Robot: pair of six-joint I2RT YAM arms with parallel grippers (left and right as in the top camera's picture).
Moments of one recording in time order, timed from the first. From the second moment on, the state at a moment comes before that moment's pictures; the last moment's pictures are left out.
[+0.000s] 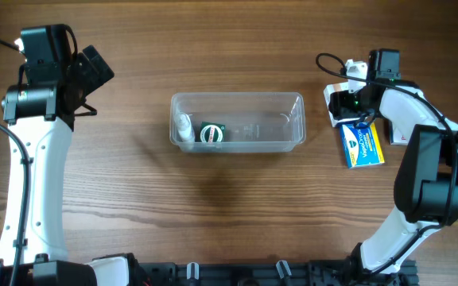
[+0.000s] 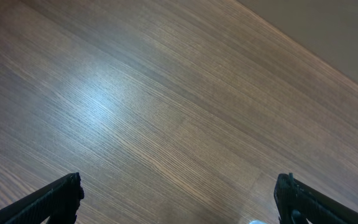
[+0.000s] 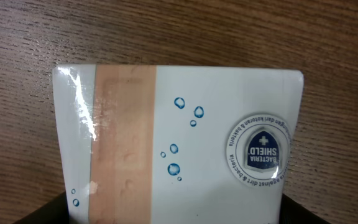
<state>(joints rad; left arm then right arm) 0.10 1.47 1.42 -0.83 -0.19 -0.47 -0.11 1.96 1.21 -0.47 -0.11 -0.28</state>
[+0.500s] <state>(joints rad) 0.10 1.47 1.42 -0.83 -0.19 -0.47 -0.10 1.83 1.37 -0.70 -0.11 -0.15</state>
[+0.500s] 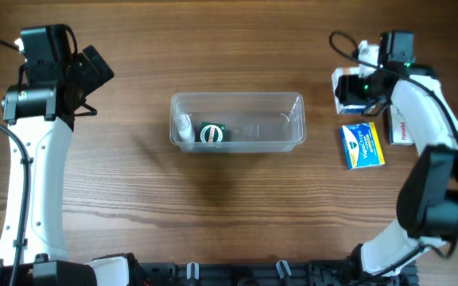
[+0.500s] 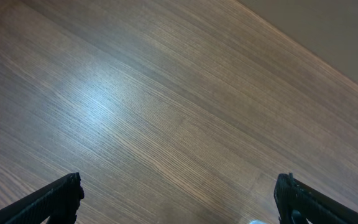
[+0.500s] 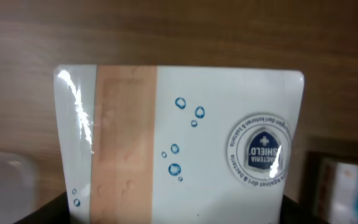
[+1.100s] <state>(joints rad) 0.10 1.47 1.42 -0.83 -0.19 -0.47 0.25 1.51 1.41 -0.94 -0.11 0.18</state>
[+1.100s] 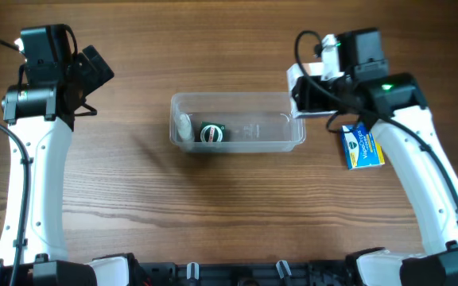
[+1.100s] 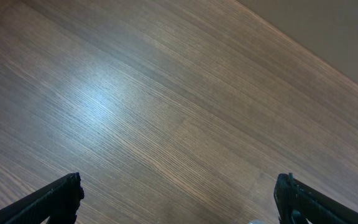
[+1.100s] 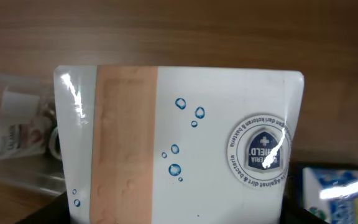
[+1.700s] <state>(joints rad) 0.10 1.47 1.42 -0.83 -0.19 -0.47 0.45 1.57 1.39 -0.98 -0.05 0.38</state>
